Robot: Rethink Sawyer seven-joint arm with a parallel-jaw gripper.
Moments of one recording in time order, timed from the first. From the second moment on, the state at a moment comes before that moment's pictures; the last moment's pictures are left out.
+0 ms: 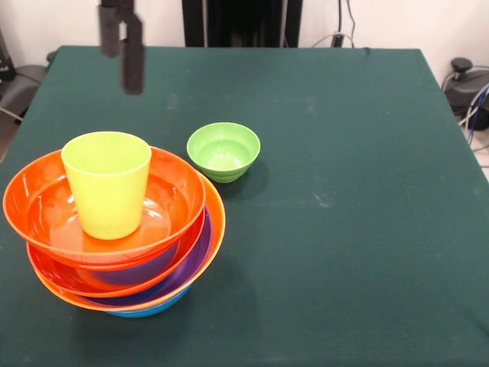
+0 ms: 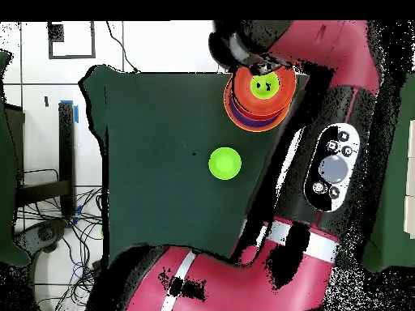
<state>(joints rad) -0.21 -0.36 -0.29 0.58 0.16 1.23 2.56</state>
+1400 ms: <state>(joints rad) -0.13 -0.49 -0.27 1.15 0.20 0.90 2.56</state>
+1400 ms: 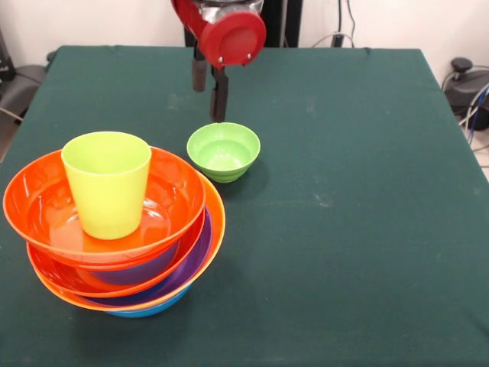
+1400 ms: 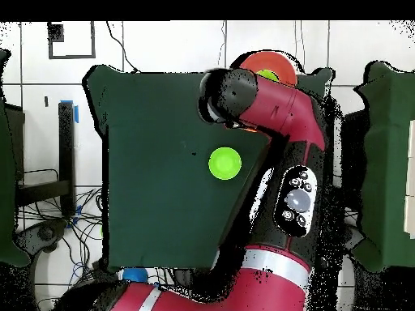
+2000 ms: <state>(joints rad) -0.14 -0.48 -0.26 1.25 0.20 0.83 2.56</state>
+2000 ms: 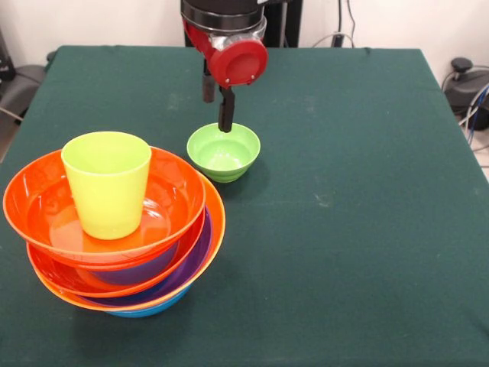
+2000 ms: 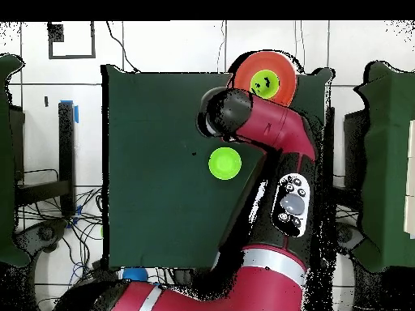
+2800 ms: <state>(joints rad) -0.17 -0.48 -0.23 1.40 0.20 0.75 2.56</state>
